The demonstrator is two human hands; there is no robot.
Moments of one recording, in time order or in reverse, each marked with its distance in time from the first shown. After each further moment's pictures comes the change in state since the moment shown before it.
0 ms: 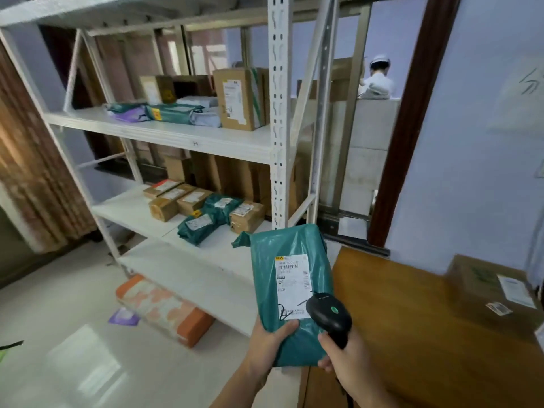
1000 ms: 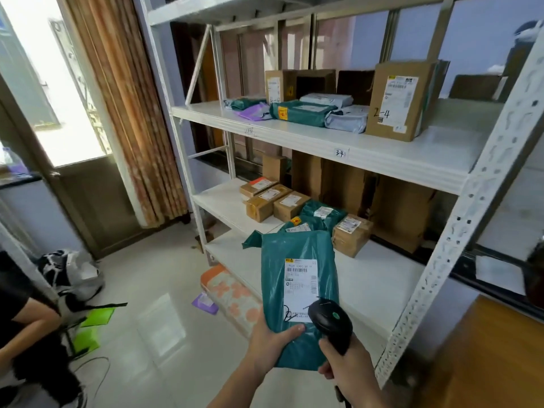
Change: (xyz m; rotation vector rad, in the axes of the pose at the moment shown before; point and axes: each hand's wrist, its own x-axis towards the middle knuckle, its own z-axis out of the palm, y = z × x) left_hand 0.064 0.067 -0.330 0.106 0.282 0.054; right_hand 0.086 -0.109 0.320 -0.047 -0.205 0.007
